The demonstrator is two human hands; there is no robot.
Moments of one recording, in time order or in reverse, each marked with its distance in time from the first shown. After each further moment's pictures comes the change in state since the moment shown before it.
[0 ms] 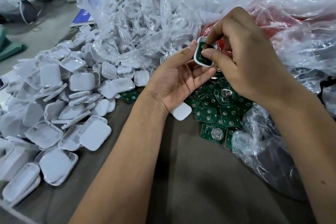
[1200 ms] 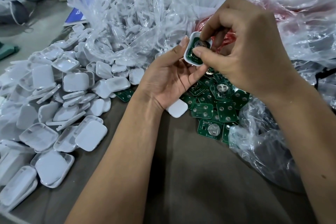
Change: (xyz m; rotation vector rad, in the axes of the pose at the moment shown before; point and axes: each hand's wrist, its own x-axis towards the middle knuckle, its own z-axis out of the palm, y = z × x) left_hand -0.004 0.001 -0.002 -0.043 -0.035 0.014; right_hand 0.001 -0.011 -0.012 0.022 0.074 -0.025
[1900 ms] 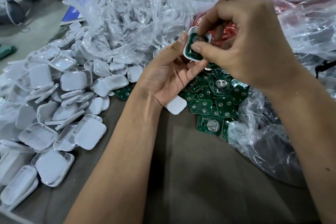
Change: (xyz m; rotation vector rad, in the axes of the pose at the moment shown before) left_hand 0.001 -0.001 0.001 -0.030 -0.044 0.017; right_hand -0.001 0.002 -0.004 0.055 -0.028 0.034
